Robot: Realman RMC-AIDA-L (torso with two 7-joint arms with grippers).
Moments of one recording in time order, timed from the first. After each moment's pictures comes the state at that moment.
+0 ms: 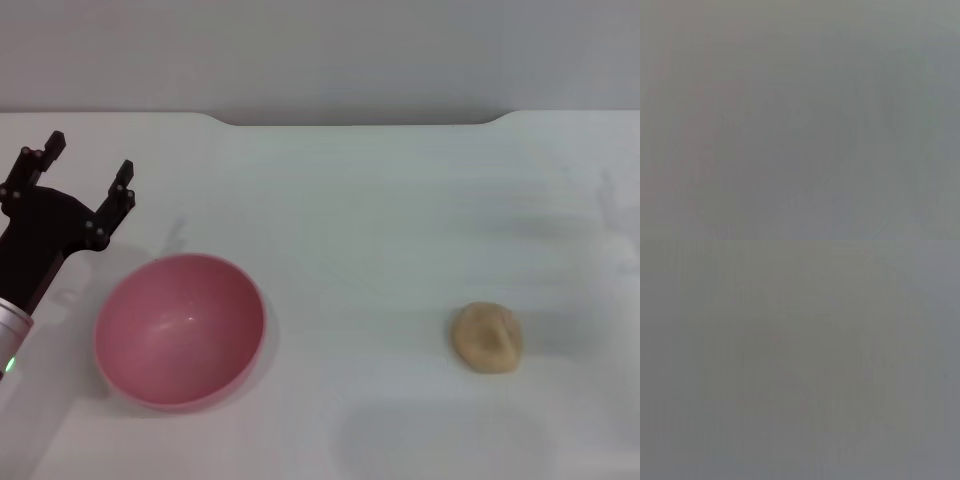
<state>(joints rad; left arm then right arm) -0.44 -2.08 0.94 -0.09 0.72 1.45 0.02 0.51 2.08 -0.67 0.08 -0.63 -1.32 0.18</state>
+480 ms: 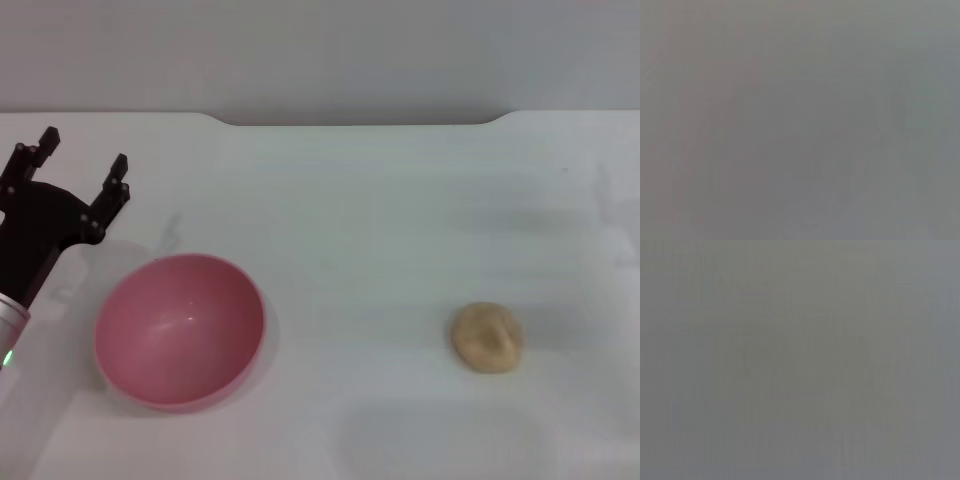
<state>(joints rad) -0.44 -2.08 0.92 -0.08 0.72 1.44 0.00 0.53 2.08 -0.67 0.07 -0.63 -1.31 0.18</state>
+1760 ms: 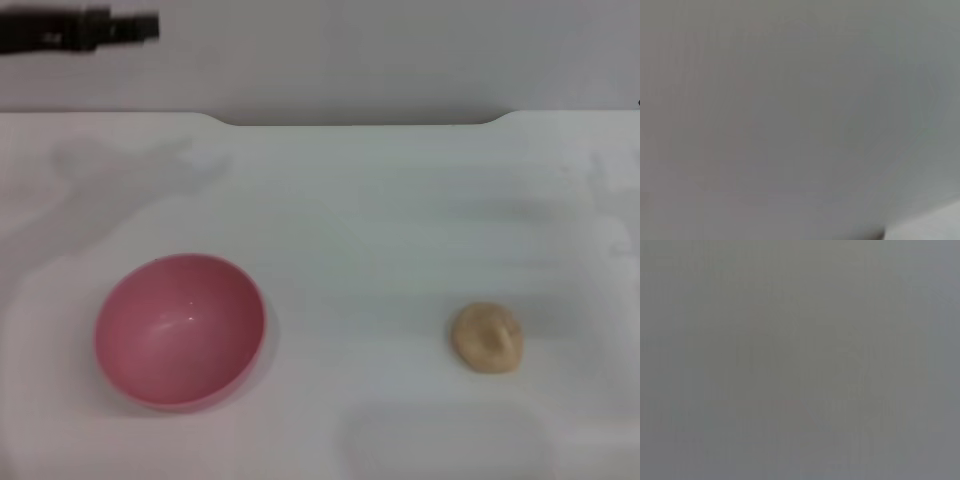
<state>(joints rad) -0.44 -1.87 1.10 1.25 1.85 1.19 -2.33 0.55 2.08 -0.68 0.05 -0.64 -1.30 0.18</state>
